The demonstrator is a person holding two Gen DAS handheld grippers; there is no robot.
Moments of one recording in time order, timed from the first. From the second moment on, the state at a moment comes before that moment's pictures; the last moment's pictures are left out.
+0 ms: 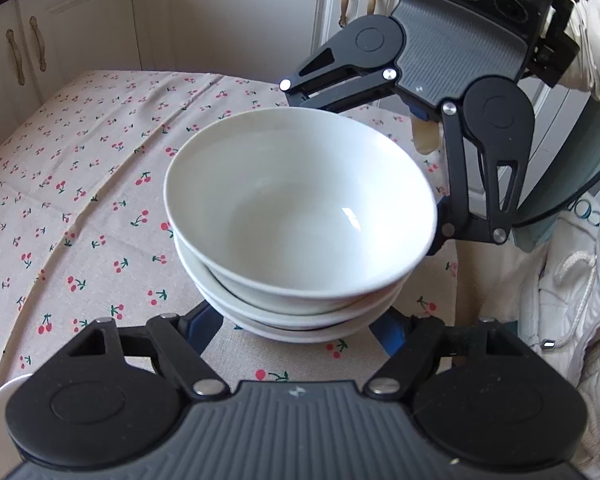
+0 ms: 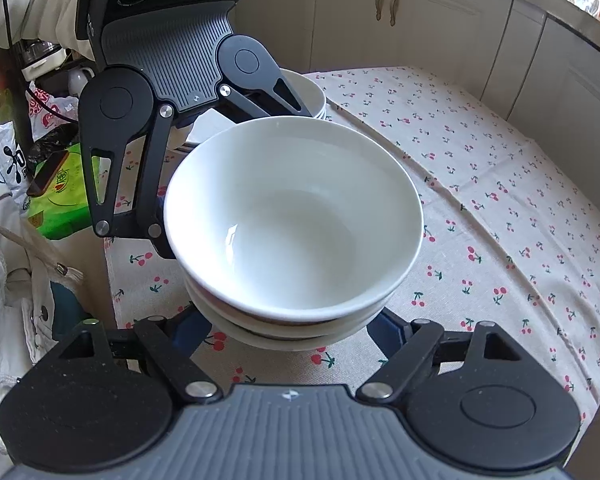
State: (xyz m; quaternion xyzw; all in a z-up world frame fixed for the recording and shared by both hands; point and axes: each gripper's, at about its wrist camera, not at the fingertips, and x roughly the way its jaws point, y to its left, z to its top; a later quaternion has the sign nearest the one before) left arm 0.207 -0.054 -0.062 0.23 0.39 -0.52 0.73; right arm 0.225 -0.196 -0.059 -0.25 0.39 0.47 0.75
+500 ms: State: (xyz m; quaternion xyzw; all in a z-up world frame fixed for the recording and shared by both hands) left arm 0.181 -0.012 -0.019 0.22 0.36 -0.48 0.77; right arm 0.217 -0.163 -0.015 -0.30 0.35 0.49 0.74
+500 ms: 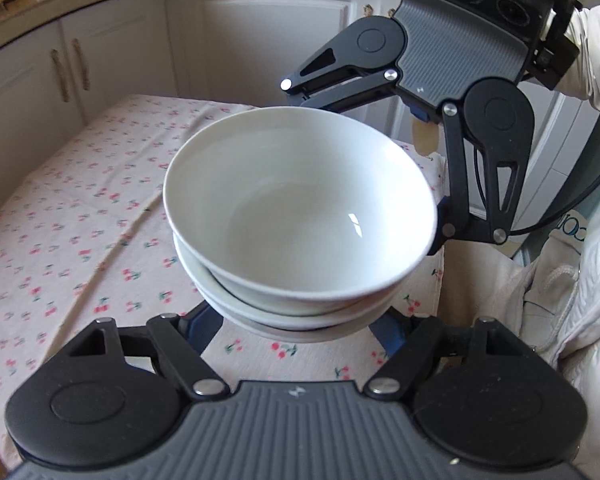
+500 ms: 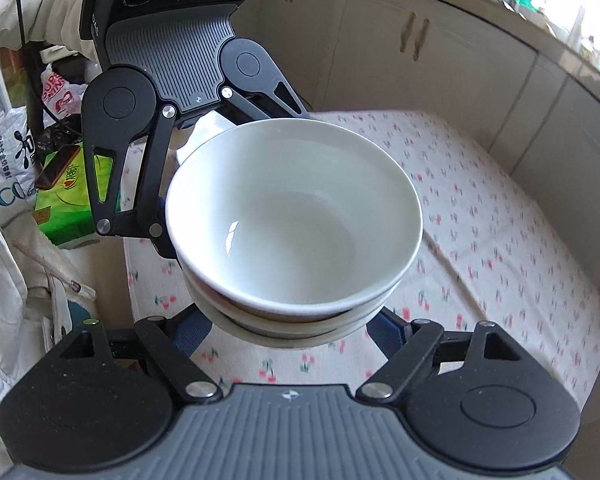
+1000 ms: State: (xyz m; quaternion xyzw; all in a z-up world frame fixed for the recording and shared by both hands) left arm 0.166 0.072 -0.009 0.22 0.35 -0.40 0.82; right arm 0.240 -0.072 -0.013 -0.34 0.31 0.54 0.71
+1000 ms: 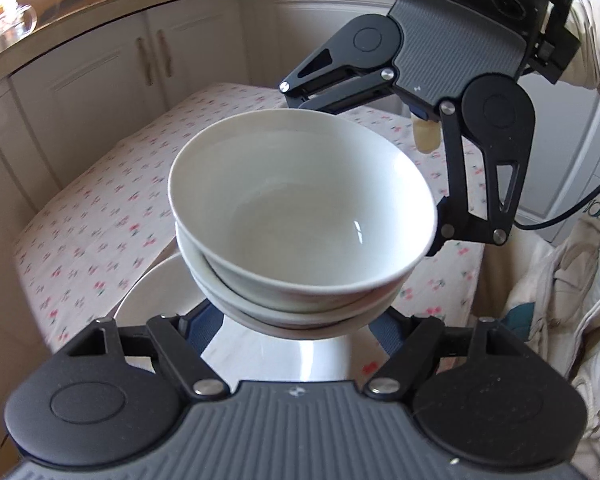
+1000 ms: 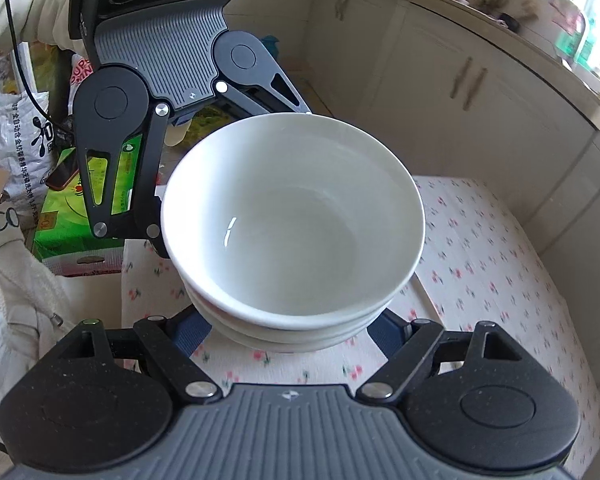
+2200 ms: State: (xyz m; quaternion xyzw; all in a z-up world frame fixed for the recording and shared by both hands) left arm 0.183 0.125 -0.039 0.17 0.38 -0.37 0.83; right arm 0.278 0.000 -0.052 -0.35 0.34 0.54 0.68
